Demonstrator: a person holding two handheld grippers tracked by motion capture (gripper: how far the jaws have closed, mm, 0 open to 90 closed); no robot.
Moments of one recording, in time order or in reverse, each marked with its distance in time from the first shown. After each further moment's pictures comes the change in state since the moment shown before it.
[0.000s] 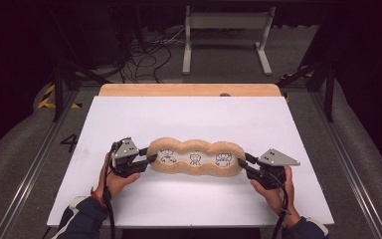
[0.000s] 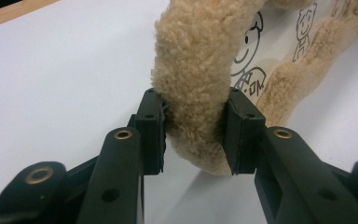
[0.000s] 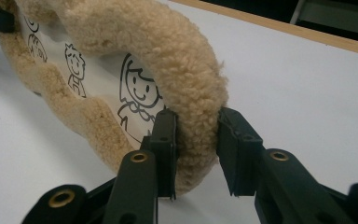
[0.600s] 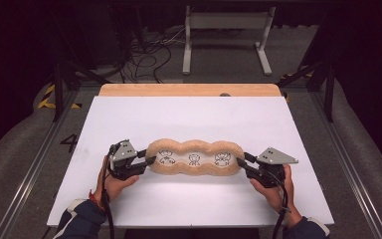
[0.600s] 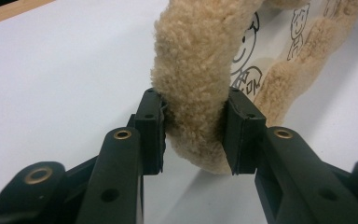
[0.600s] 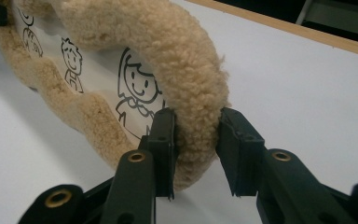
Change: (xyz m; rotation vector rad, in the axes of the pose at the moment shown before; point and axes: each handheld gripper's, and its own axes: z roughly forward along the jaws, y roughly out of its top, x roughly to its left) left arm -0.003 -0.004 -0.005 -0.002 0.005 -0.003; right arm -0.003 0.001 0.004 0.013 0.019 -0.028
